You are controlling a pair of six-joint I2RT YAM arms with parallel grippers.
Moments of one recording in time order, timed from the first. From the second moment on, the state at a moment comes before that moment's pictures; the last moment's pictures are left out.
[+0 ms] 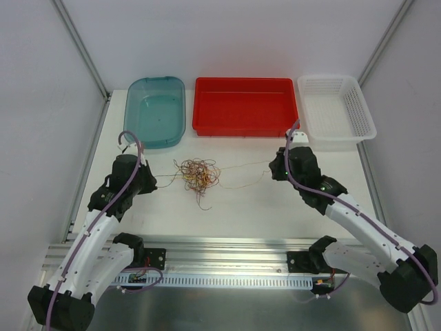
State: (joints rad) left arm -0.23 0.73 0.67 -0.64 -0.06 -0.38; right arm 0.66 1.00 0.77 -0.27 0.22 0.42
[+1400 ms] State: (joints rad) left arm -0.12 0.90 0.89 -0.79 -0.51 -0.37; right arm -0.15 0.95 1.66 -0.74 -0.34 0.40
